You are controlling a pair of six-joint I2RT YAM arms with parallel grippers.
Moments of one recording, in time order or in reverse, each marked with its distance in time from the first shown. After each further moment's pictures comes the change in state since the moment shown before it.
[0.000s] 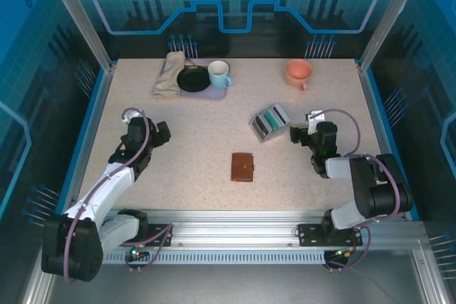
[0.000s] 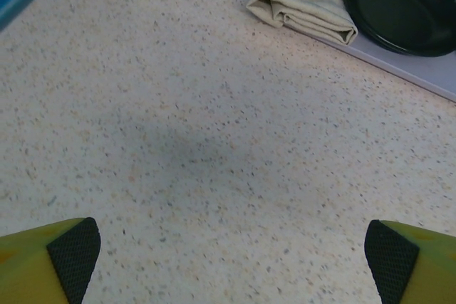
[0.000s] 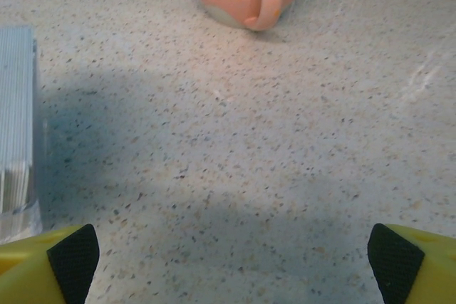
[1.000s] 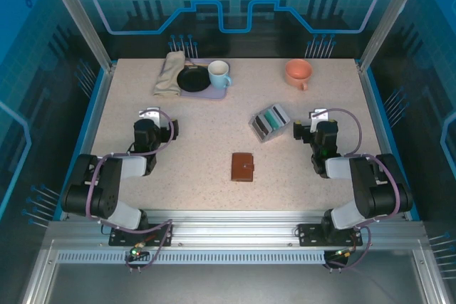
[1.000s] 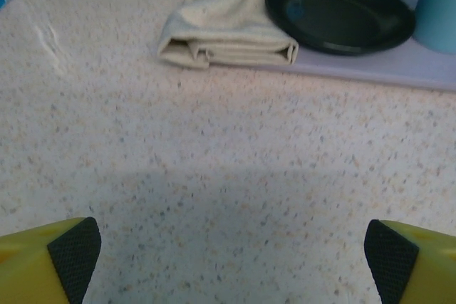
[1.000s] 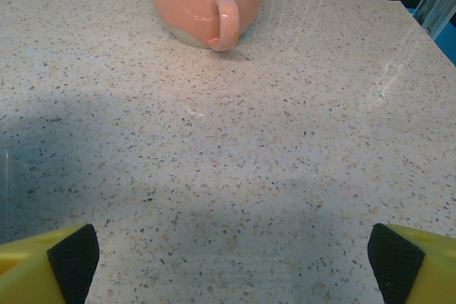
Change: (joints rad) left arm 0.067 0.454 -0.134 0.792 0.201 0.315; right arm 0.001 0.000 0.000 0.036 0.076 0.016
